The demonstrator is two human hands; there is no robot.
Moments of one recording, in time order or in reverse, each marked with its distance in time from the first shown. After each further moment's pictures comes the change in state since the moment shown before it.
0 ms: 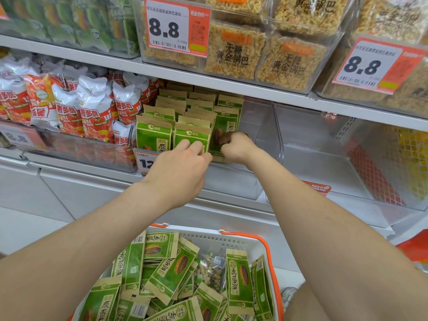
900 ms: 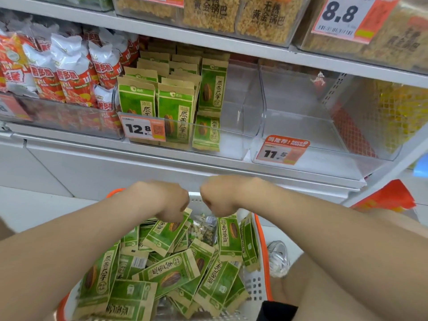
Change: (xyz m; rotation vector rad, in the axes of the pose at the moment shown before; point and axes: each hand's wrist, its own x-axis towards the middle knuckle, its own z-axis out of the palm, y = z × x) left_hand -0.060 0.045 0.049 -0.015 -1.031 0.131; right_hand -0.169 0.019 0.052 -0.777 -0.578 -0.477
